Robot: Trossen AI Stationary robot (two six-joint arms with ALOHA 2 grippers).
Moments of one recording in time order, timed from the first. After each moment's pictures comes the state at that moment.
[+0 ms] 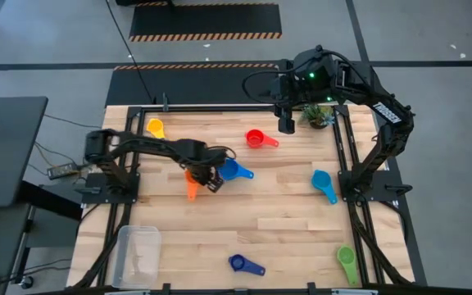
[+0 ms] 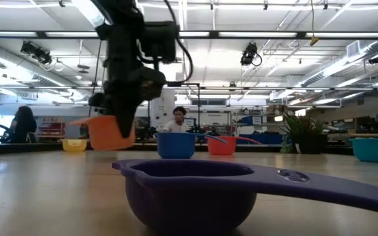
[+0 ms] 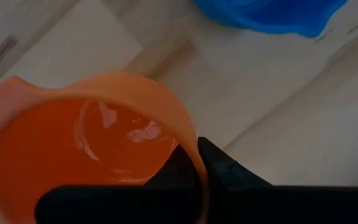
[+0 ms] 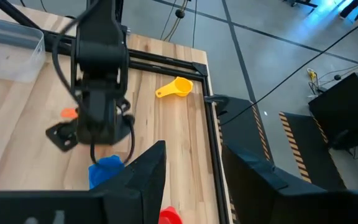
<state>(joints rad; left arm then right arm) 0.11 1.78 1.16 -0.80 0.09 -0.74 -0.21 1.65 2.30 -1.21 0.04 -0.36</state>
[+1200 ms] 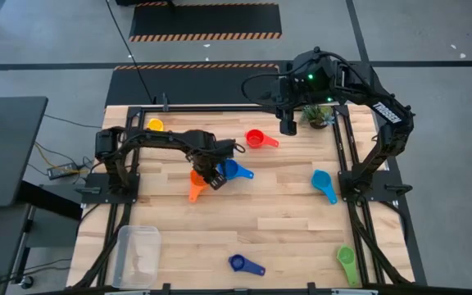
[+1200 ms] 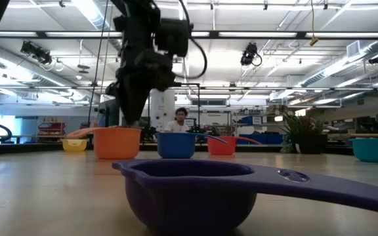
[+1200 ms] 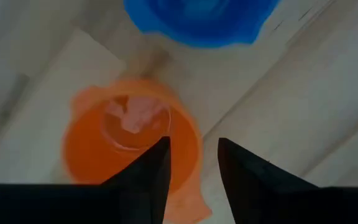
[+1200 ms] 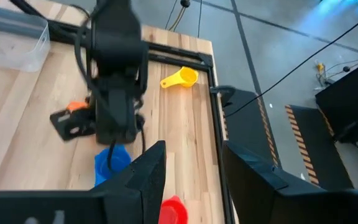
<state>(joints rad) 0.16 1.83 1.37 -1.02 0.15 -0.53 -0.21 1.65 2.30 -1.26 0.03 -0.36</state>
